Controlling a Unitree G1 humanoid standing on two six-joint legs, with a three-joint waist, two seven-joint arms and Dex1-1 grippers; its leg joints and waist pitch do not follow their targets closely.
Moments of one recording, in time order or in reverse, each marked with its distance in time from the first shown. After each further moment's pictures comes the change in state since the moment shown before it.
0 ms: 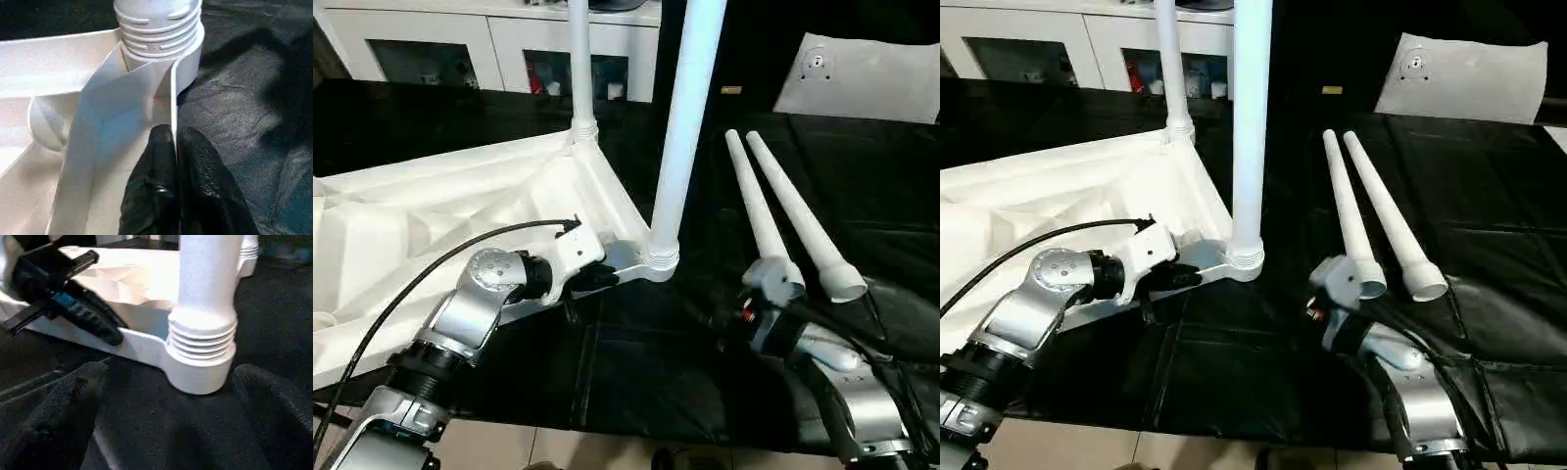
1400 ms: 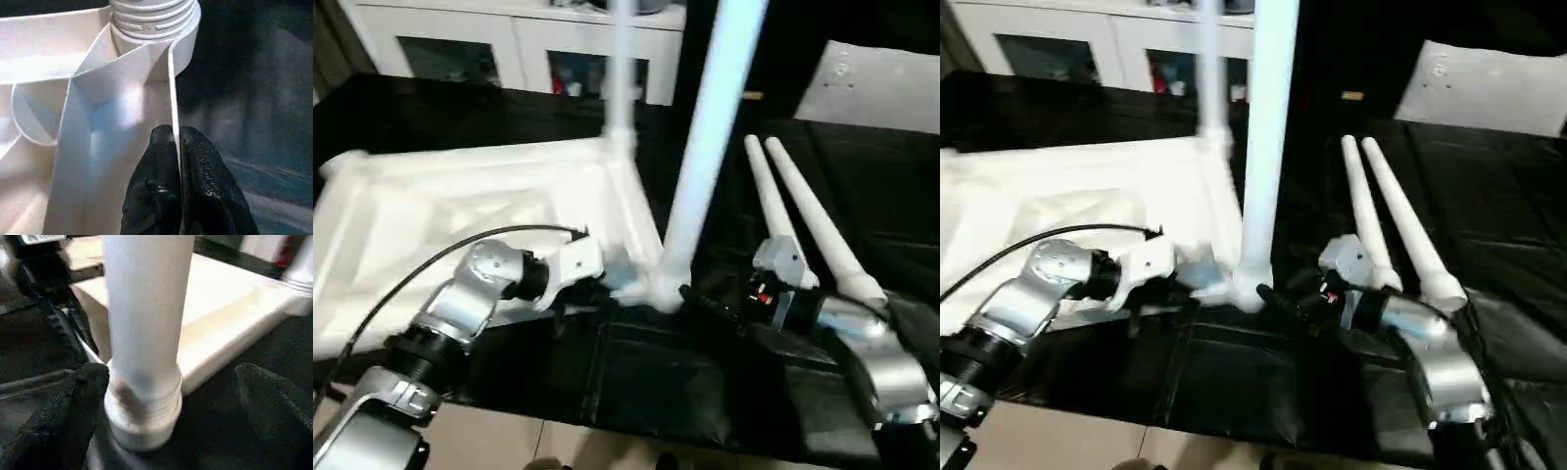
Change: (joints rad) left arm -0.077 0.069 -0.115 0.109 -0.013 -0.194 -0.288; right arm -0.132 -0.151 0.009 0.024 0.028 0.039 0.168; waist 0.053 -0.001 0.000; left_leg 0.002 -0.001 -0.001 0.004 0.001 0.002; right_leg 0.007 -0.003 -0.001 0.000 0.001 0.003
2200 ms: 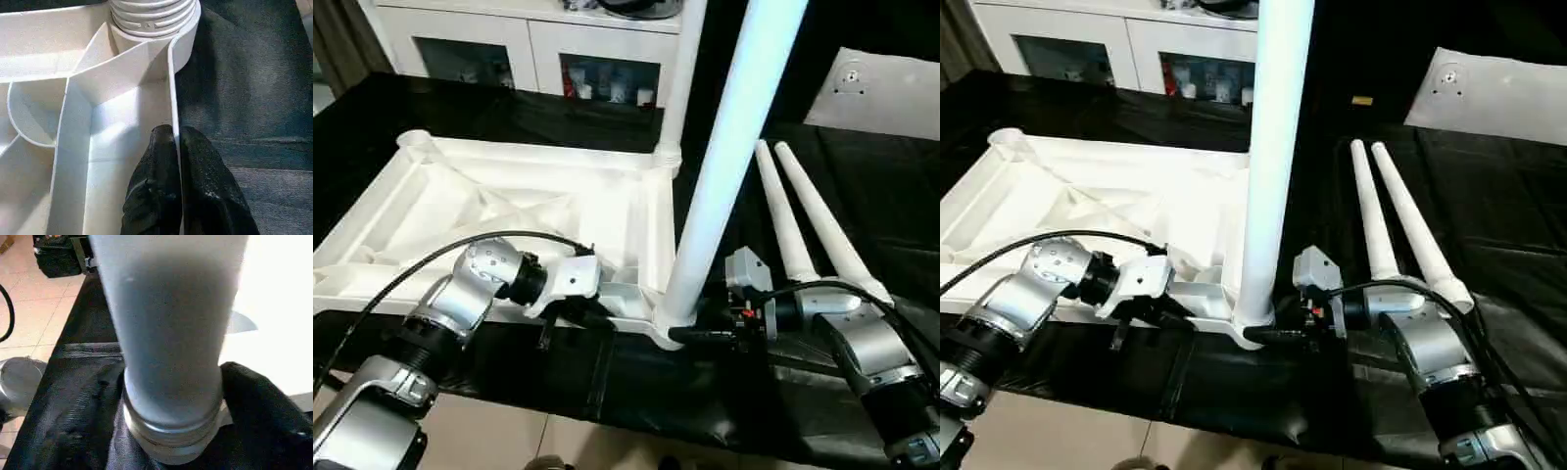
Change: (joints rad) left arm -0.043 0.019 -0.042 0.095 -0.003 -0.161 -0.150; right arm -0.147 -0.041 0.146 0.184 -0.016 -0.005 0.315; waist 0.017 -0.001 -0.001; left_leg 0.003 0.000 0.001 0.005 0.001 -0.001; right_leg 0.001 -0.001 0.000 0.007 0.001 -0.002
